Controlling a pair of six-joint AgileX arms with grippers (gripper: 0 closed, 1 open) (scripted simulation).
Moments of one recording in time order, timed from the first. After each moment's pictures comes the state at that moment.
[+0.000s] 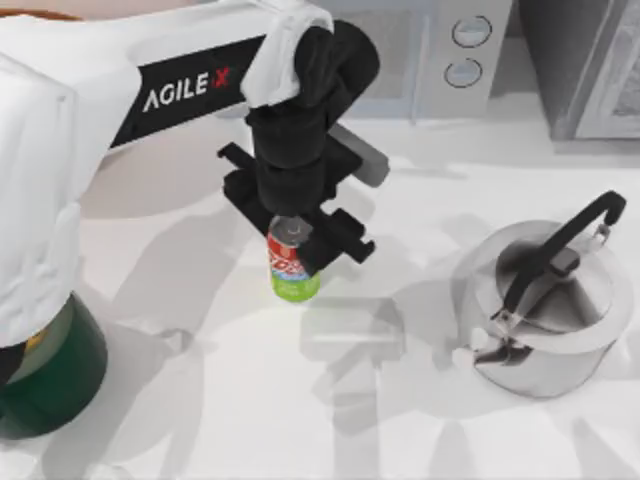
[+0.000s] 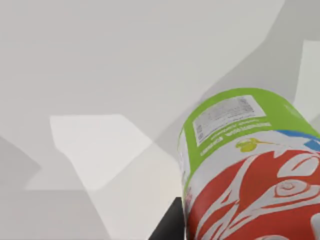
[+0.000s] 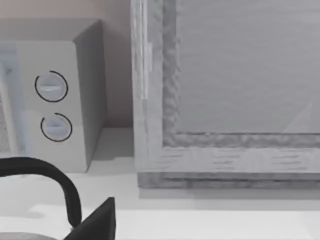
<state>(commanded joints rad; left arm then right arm) -0.61 2.26 1.84 -1.15 0.00 0.21 0.00 0.00 0.00 0.00 0.00 0.00</state>
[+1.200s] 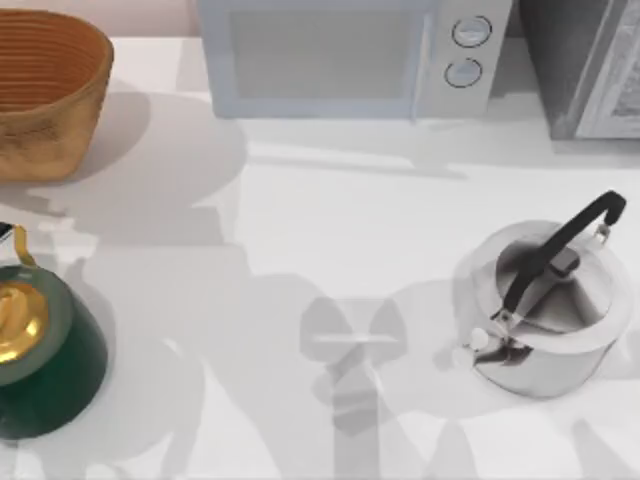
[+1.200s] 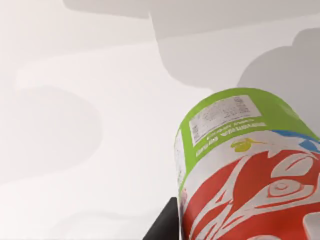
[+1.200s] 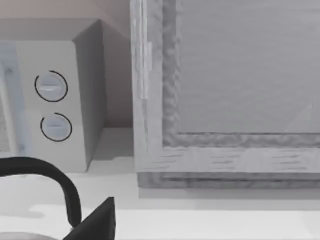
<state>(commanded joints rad) 0.24 1.96 1.62 -1.18 0.05 0.42 0.00 0.00 0.00 0.00 0.00 0.00</state>
